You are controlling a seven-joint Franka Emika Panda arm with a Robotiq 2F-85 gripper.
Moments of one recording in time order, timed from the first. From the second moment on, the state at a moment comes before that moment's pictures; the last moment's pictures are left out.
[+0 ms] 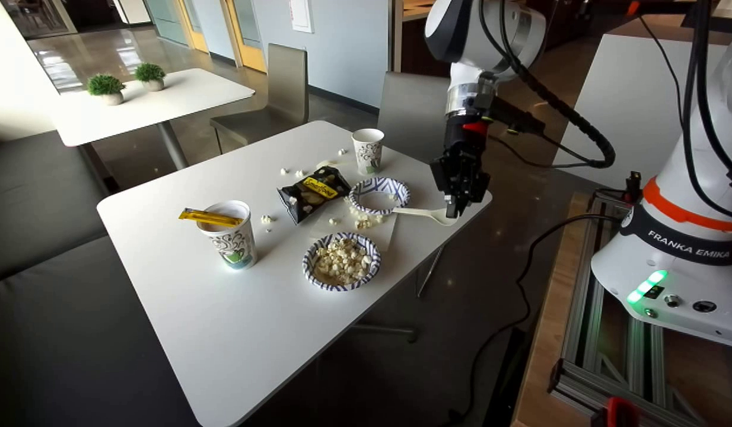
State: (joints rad) arm -0.06 -0.03 -0.07 -2.74 0.82 2.13 -0.30
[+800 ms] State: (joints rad) arm -0.17 -0.12 -0.18 -2.75 1.00 2.37 -0.37
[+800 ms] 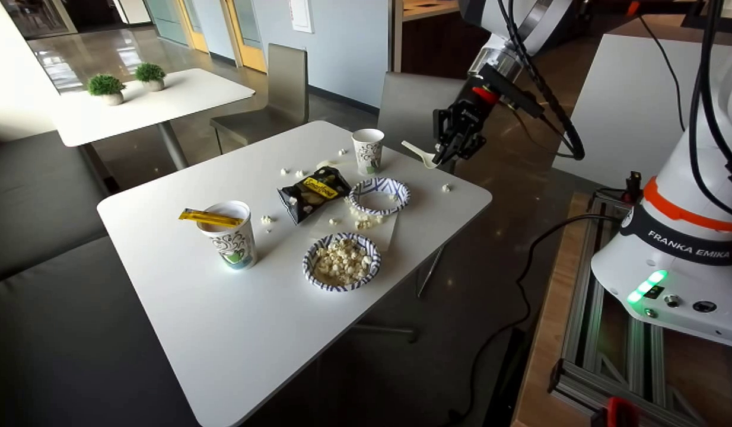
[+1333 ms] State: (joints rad) arm -0.16 -0.02 -0.17 -2.72 1.04 2.56 -0.40
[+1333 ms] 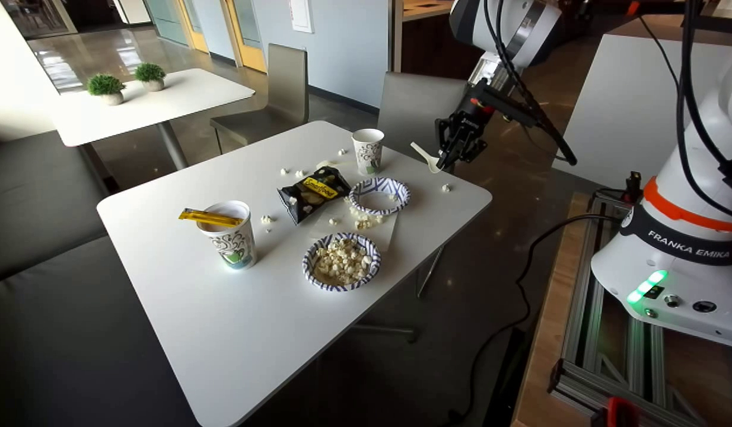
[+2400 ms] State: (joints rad) arm -0.13 0.40 -0.12 -2.45 1.07 2.68 -0.37
